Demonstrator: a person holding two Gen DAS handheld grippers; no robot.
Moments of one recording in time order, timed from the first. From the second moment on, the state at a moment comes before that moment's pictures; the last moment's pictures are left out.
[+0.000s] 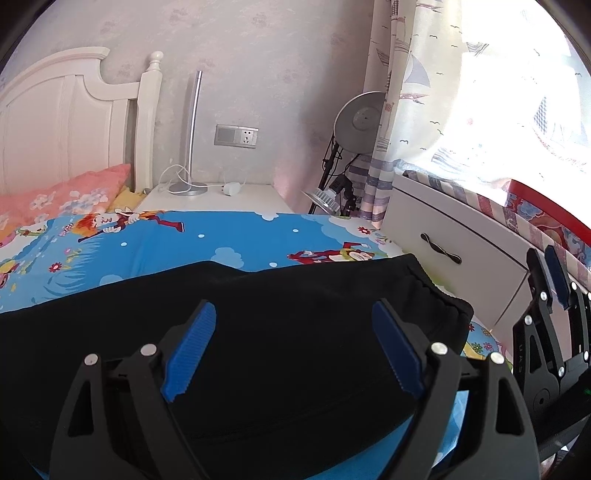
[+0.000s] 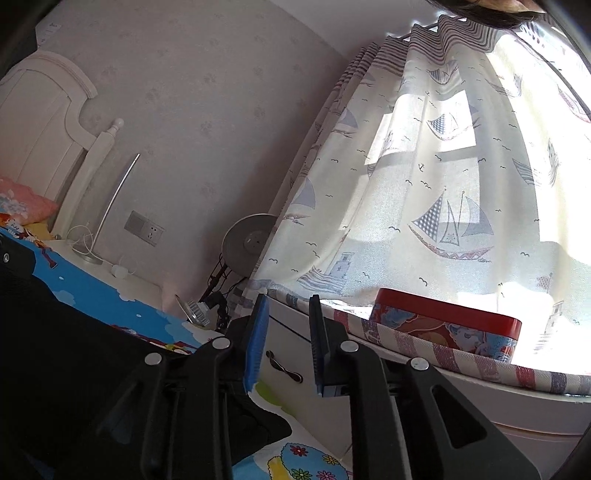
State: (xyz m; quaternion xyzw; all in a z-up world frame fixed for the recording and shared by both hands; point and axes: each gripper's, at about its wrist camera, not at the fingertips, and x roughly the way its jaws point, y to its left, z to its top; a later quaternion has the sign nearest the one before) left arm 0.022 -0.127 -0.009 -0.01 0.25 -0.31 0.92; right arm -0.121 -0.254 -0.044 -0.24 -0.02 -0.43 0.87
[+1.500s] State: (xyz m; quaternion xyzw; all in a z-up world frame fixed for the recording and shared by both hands) left arm 0.019 -0.124 -0.011 -0.02 0.25 -0.33 0.91; right arm -0.151 -0.259 -0.036 -0.18 -0.09 -0.40 0.90
